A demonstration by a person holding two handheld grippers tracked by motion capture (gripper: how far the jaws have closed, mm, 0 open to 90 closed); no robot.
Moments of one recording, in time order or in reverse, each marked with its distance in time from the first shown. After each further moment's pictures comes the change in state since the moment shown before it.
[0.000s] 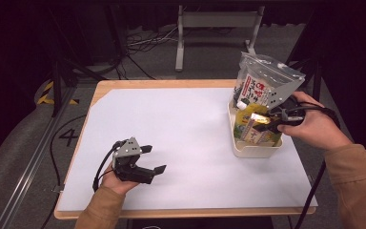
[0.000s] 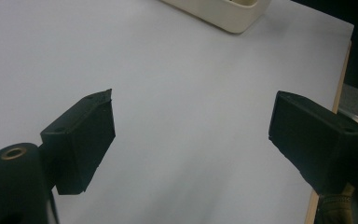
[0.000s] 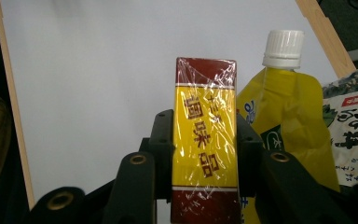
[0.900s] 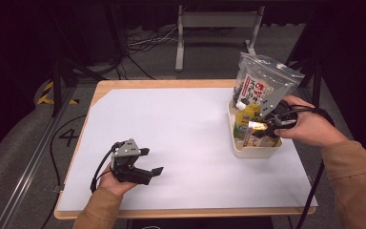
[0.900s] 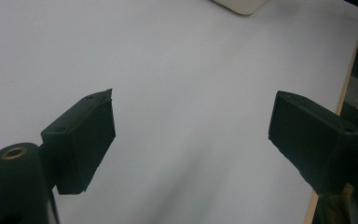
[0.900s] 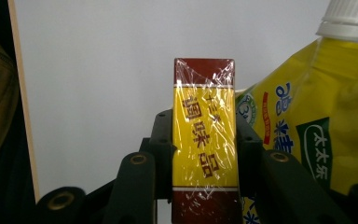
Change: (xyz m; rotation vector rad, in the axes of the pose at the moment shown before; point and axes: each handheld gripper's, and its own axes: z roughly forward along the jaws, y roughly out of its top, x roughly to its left) left arm 0.005 -0.008 0.002 0.049 -0.003 -0.027; right arm -0.003 -0.004 0.022 0.113 0.086 -0.078
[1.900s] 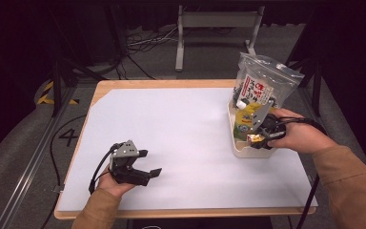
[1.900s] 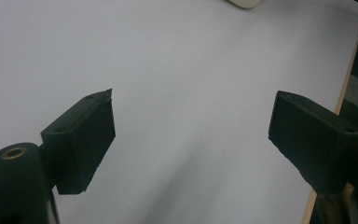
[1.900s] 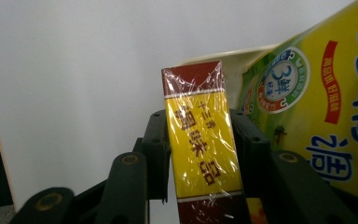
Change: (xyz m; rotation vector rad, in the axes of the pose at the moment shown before) left arm 0.003 -0.006 -0.001 0.013 -0.004 -0.016; right arm 0.007 -0.015 0.045 0.154 -0.005 0.005
